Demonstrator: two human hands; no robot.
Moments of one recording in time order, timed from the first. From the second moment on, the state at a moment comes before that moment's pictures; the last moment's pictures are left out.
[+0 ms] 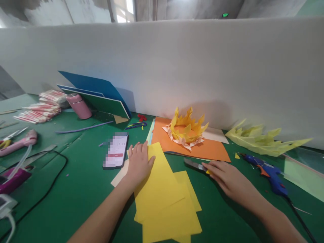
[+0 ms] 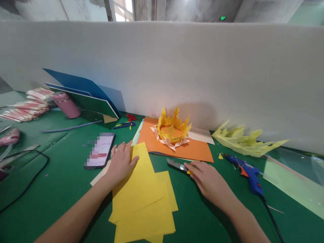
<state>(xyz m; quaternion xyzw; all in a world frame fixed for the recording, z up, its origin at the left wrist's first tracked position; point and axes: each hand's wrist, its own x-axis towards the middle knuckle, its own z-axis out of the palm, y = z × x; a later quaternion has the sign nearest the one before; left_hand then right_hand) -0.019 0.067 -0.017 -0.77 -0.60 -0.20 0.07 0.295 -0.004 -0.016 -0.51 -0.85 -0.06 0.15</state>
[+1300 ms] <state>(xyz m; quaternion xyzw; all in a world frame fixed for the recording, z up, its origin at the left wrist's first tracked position) -0.019 0.055 -0.009 -0.63 -0.42 -0.59 -0.28 0.214 0.067 0.010 -0.45 -0.76 0.35 0.31</state>
